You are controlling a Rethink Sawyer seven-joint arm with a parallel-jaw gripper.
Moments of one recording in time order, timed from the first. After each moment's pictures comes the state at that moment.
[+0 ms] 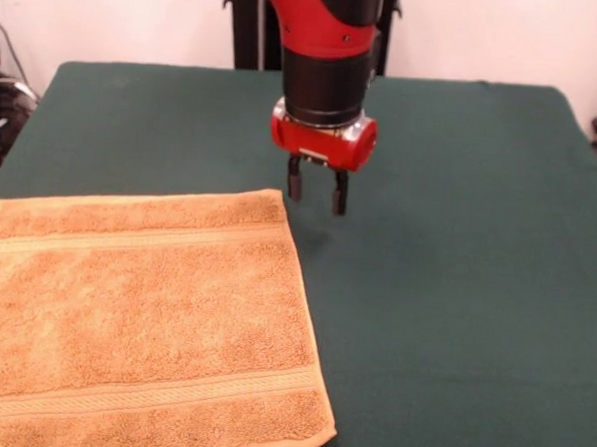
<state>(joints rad) -0.27 -0.47 0.03 1.72 0.04 0.29 1.96</state>
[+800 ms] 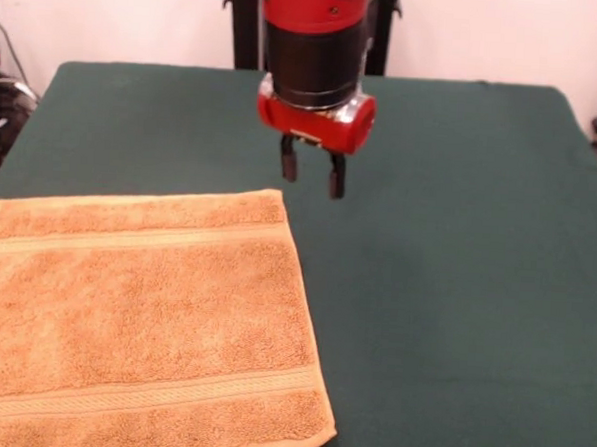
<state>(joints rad) -0.26 -0.50 0.01 1.54 0.06 0.59 1.96</state>
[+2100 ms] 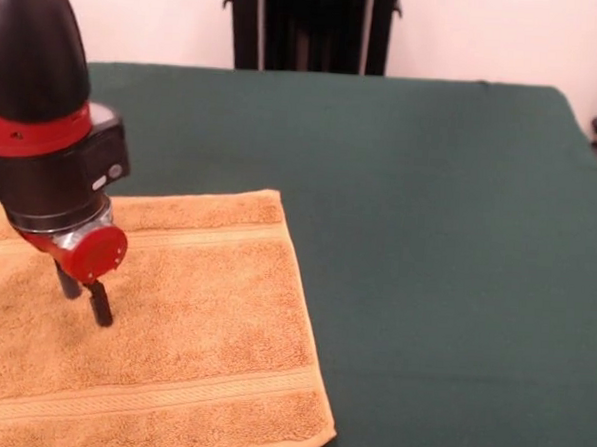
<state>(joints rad) -0.53 -0.19 0.09 1.03 -0.01 0.68 1.96</state>
